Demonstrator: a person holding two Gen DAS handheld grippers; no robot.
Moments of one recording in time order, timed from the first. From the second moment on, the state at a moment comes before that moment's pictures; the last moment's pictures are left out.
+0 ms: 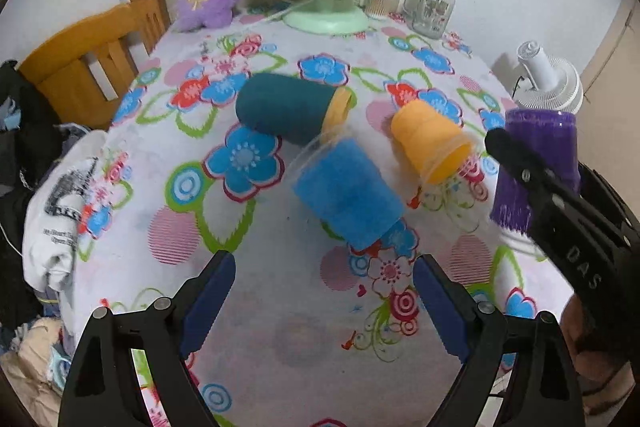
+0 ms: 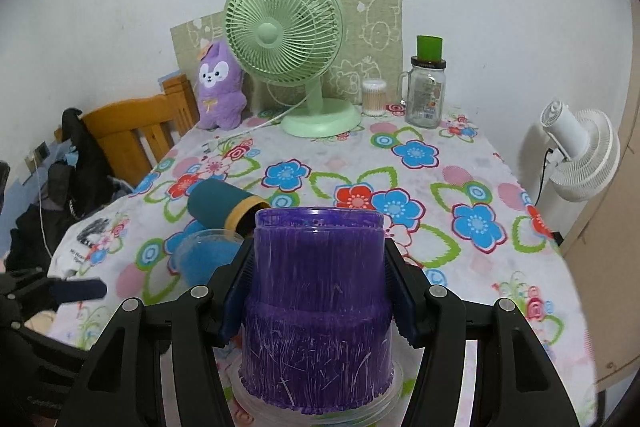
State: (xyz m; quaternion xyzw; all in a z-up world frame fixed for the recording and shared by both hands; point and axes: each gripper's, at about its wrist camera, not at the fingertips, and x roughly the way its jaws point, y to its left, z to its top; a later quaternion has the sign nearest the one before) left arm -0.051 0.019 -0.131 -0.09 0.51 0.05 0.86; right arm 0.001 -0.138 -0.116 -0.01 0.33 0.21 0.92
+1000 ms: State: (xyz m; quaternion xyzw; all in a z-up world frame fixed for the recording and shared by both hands) left arm -0.056 0.036 -0.188 -0.09 0.53 0.03 0.84; right arm -0.009 -0.118 -0.178 0.00 0.39 0.21 0.89
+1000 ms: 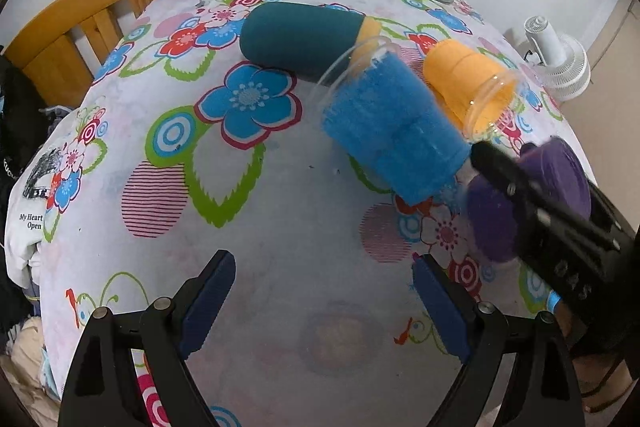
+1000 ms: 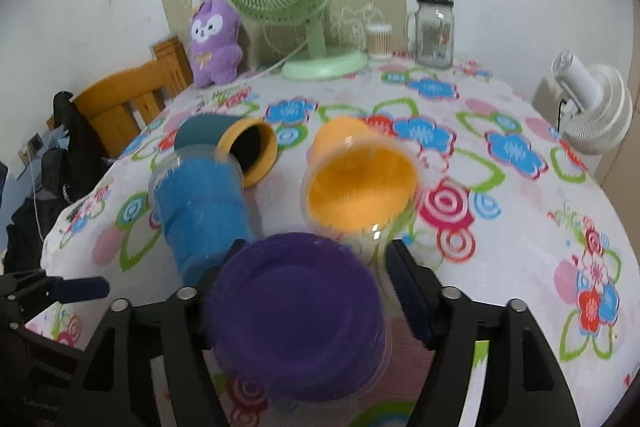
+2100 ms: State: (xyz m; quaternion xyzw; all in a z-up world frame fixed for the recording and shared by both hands) left arm -0.088 0.003 0.005 -0.09 0.48 0.04 0.87; right arm -0.042 -0.173 0.028 -0.01 0.43 0.17 0.89
